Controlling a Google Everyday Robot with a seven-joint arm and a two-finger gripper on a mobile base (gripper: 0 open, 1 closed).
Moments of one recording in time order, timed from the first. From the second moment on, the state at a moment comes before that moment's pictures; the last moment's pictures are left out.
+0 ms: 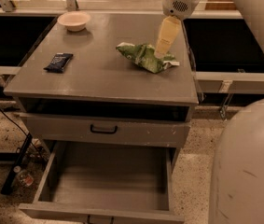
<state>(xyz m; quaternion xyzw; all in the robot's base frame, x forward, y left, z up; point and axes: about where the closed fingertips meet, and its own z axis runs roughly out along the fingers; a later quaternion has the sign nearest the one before) 0.682 -0.111 0.947 -0.60 0.77 -0.01 0.20</state>
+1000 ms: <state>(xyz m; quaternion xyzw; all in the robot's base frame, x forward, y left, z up) 0.720 -0.089 0.918 -0.60 0.77 0.01 0.20</state>
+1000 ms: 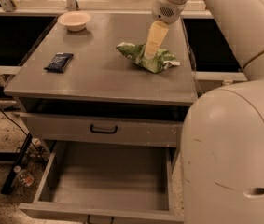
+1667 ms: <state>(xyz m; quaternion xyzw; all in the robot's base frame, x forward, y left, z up) 0.748 -0.087 0.855 -0.59 0.79 0.04 0.16</state>
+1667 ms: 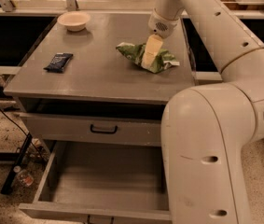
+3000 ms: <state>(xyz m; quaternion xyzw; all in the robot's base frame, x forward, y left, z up) 0.757 -0.074 0.821 -0.59 0.79 0.06 0.14</state>
